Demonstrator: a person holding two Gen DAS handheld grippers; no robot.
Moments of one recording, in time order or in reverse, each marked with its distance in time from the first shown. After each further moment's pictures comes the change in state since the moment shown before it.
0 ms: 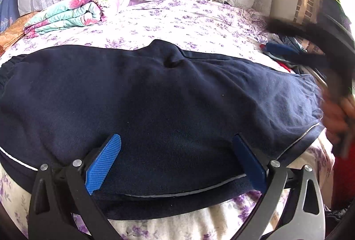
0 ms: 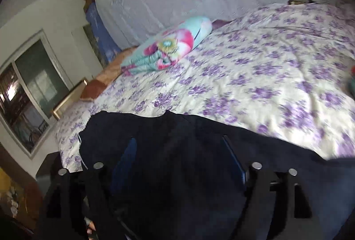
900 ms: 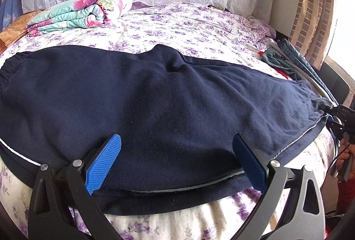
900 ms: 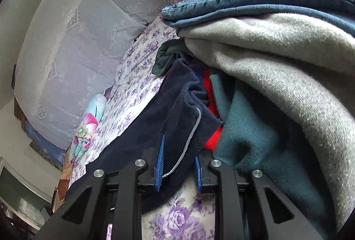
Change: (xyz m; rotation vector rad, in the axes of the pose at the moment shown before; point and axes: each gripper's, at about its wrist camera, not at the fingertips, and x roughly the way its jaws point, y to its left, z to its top) left arm -0.009 0.004 -0.004 -0.031 -0.042 -0.018; right arm -0.147 -0.159 -0.107 0.563 -0.355 -0.353
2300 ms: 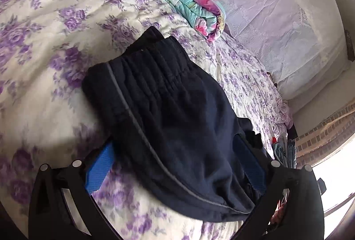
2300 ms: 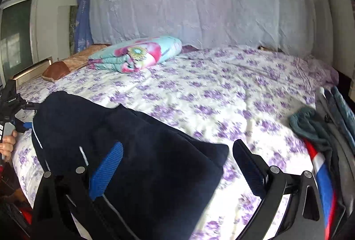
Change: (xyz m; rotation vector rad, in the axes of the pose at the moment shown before) left arm -0.047 0.214 0.012 -0.689 0.000 -0.044; right arm 0.107 0.204 -0.059 -0.826 0.159 0.080
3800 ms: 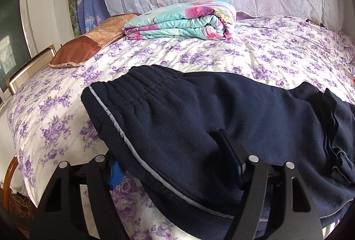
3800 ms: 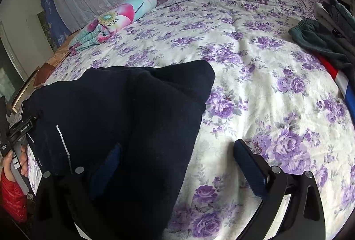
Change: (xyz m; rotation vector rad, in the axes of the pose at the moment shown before) left arm 0.022 -0.092 -0.050 0.541 -0.255 0.634; right arm 0.039 -0.025 -0.029 0.185 0.265 0.068
